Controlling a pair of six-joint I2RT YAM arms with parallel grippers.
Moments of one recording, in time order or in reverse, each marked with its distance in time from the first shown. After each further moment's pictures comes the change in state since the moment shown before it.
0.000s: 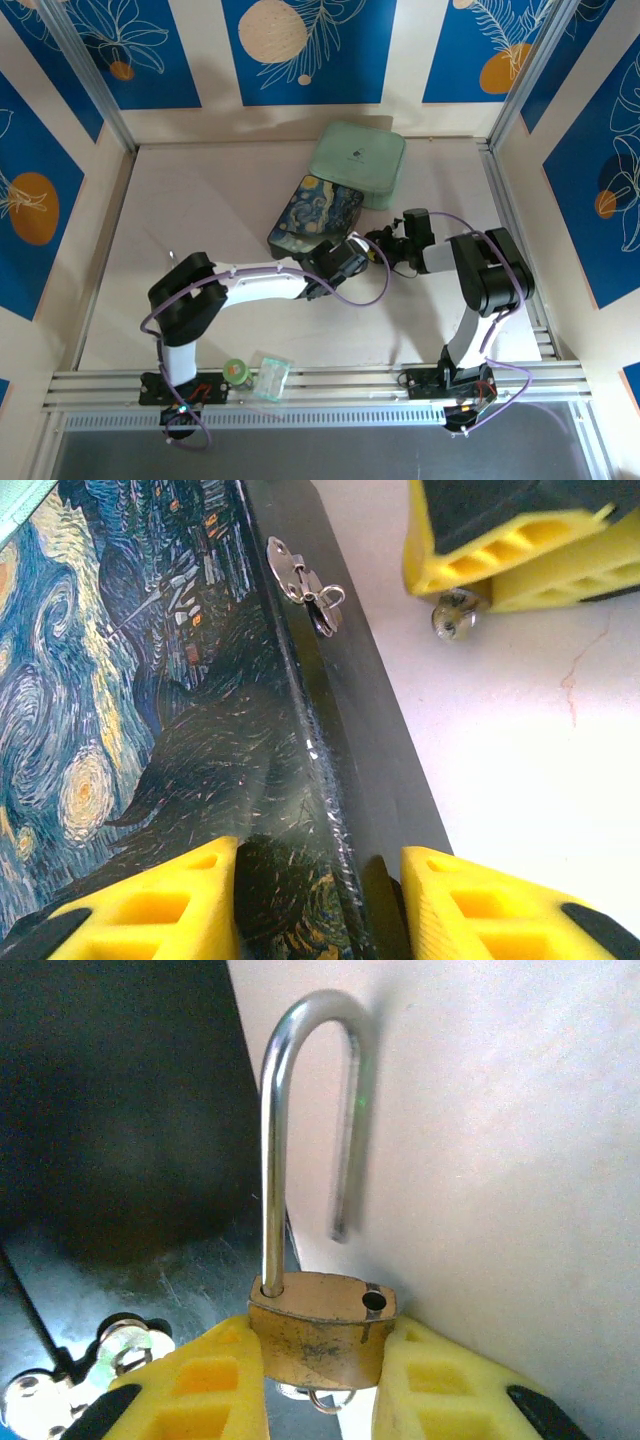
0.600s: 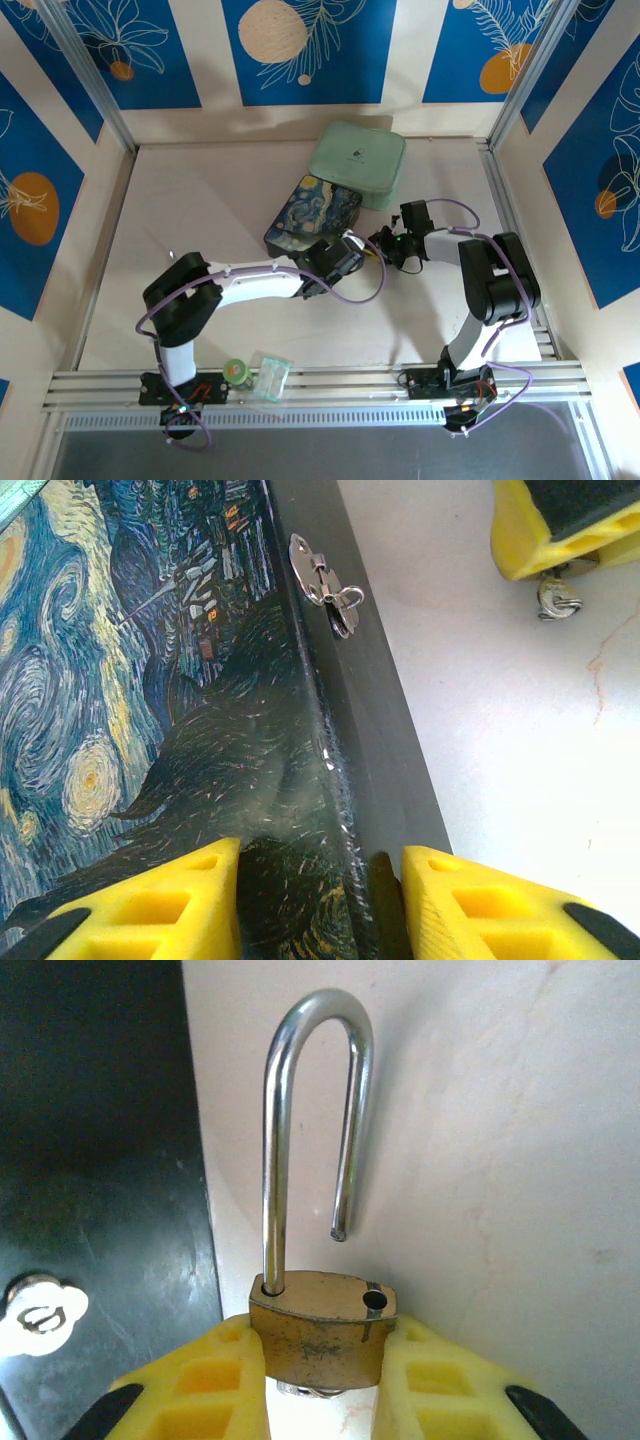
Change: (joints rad) left arm 0.016 -0.027 -0.018 -0.015 0.011 -0.015; right arm 0.013 -0.058 0.140 -0.449 0.076 -0.334
